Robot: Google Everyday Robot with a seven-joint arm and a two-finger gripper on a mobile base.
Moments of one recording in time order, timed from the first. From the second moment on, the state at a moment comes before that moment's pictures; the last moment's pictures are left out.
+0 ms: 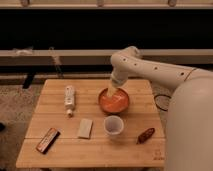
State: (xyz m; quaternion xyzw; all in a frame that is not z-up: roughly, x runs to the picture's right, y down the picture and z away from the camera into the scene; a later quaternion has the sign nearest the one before) arm 0.060 0.002 0.825 -0.26 0.03 0.32 0.91
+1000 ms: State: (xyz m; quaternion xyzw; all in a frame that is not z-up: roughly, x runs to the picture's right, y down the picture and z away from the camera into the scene) arm 0.072 0.002 0.829 -0.26 0.03 0.30 0.92
